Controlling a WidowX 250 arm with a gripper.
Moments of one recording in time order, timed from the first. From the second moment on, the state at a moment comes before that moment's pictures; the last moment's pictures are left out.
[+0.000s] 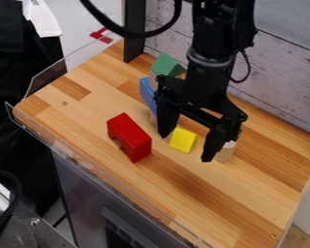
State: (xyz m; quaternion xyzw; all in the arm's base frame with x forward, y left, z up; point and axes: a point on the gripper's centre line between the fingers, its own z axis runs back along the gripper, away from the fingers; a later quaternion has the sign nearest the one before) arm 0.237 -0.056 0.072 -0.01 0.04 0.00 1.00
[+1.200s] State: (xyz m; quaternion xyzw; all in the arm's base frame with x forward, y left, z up) arm 0.256 -0.074 0.070 -0.04 0.05 0.10 0.99
